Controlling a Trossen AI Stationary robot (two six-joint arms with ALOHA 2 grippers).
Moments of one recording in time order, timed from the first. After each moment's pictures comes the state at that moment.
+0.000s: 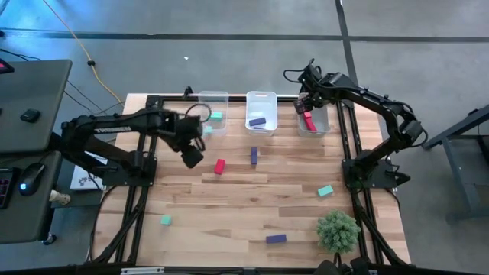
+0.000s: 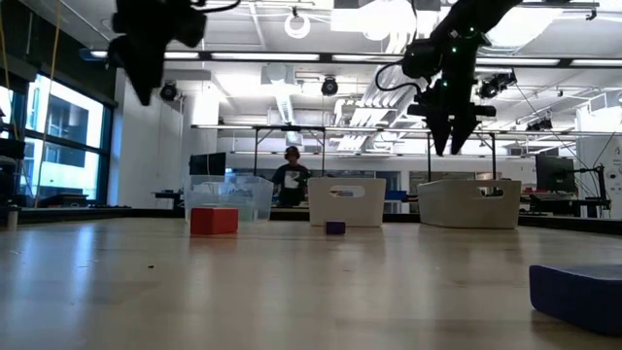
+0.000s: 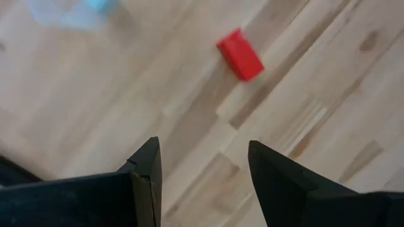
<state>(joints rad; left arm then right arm) 0.26 1.26 1.20 -1.28 0.00 -0.58 -0.78 1.51 1.25 -0.99 0.22 0.34</state>
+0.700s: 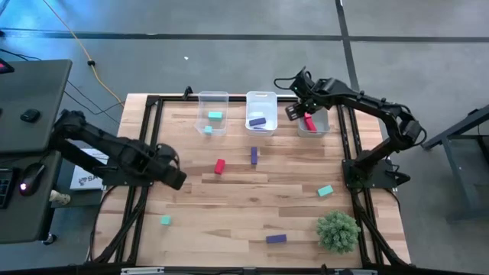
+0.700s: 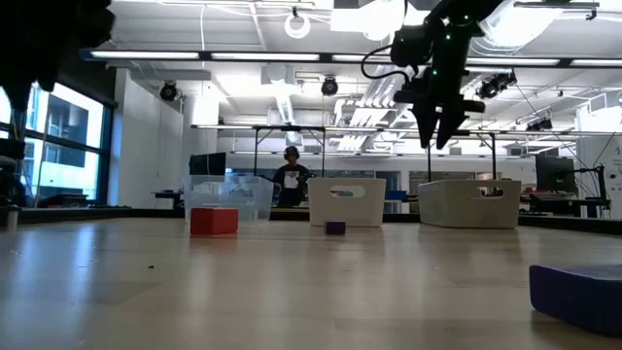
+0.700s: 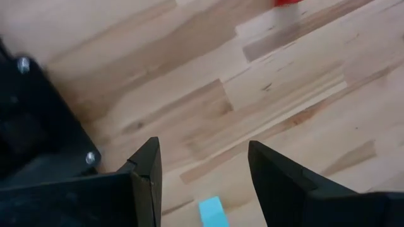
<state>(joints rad) -0.30 1.03 0.92 -1.28 -0.12 -1.54 -0.64 1.51 1.28 -1.00 0.19 0.45</state>
